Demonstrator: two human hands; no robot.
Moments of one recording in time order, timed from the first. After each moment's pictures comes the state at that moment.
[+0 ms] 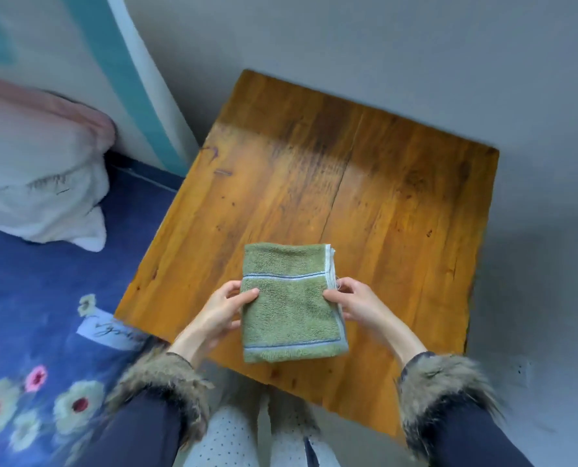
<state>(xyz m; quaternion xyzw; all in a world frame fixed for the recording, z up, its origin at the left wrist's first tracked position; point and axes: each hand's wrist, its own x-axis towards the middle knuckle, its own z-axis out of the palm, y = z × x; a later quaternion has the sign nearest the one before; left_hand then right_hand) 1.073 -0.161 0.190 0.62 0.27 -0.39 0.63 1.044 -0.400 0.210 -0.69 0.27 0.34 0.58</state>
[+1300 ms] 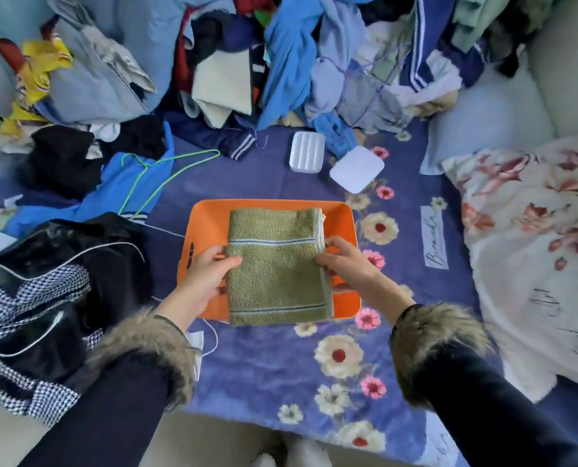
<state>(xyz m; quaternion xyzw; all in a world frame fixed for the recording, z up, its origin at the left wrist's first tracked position) 0.777 0.586 0.239 0.41 0.61 0.20 0.64 0.997 0.512 0.248 -0.70 -0.28 0.57 0.32</state>
